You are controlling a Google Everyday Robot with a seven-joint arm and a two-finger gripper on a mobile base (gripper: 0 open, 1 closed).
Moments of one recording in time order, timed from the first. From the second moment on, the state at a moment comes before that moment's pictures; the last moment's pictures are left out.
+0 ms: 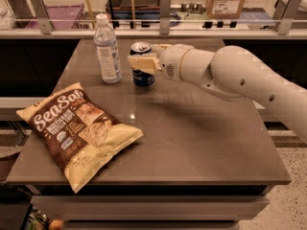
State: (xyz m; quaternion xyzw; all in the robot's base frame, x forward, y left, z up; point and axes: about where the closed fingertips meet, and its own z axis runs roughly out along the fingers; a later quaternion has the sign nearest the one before) arm 0.648 0.020 0.918 -0.32 0.69 0.27 0.59
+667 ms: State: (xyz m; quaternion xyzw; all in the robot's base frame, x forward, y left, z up) arm 0.655 0.017 0.906 -0.32 0.68 0.28 0.60
